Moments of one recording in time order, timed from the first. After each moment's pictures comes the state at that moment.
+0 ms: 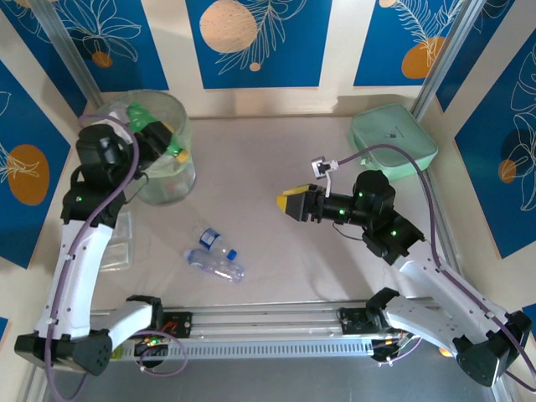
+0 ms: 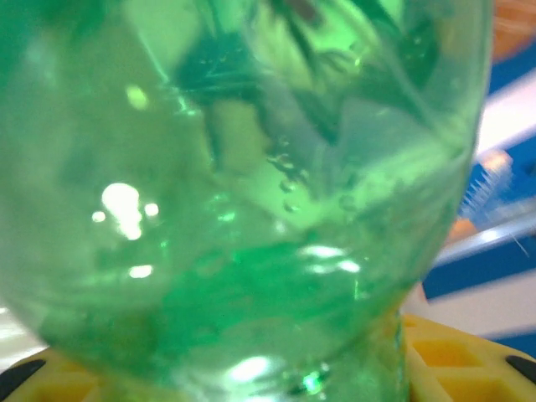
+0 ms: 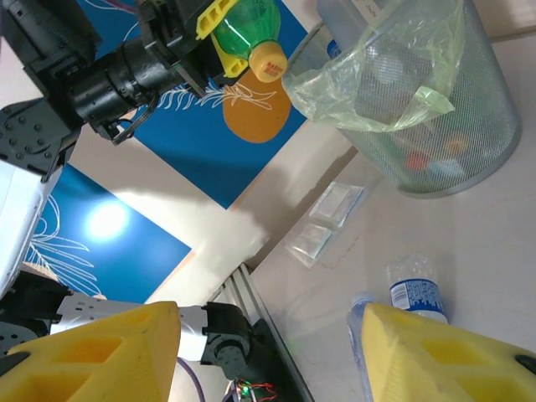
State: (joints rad) left arm -0.06 1.06 1.34 -0.58 0.19 -0.79; right arm 0.63 0.89 0.87 -0.11 -0.62 0.67
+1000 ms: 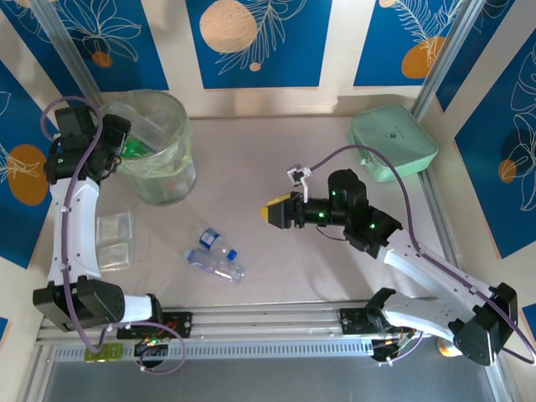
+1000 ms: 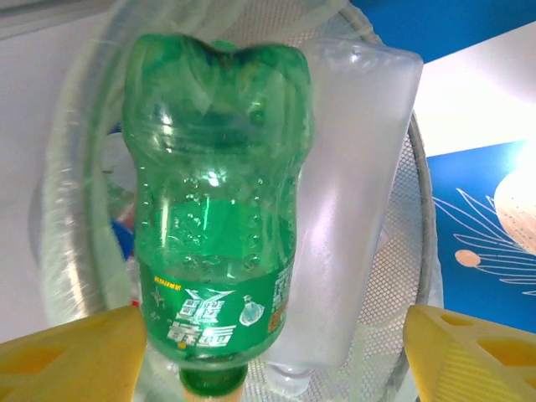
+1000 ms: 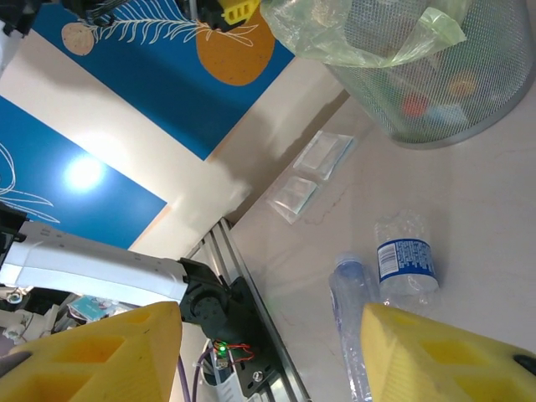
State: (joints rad) left arm 0.19 1.32 1.56 -0.85 0.07 -0.99; right arm 0.72 1.03 0.88 -0.12 -0.58 0.58
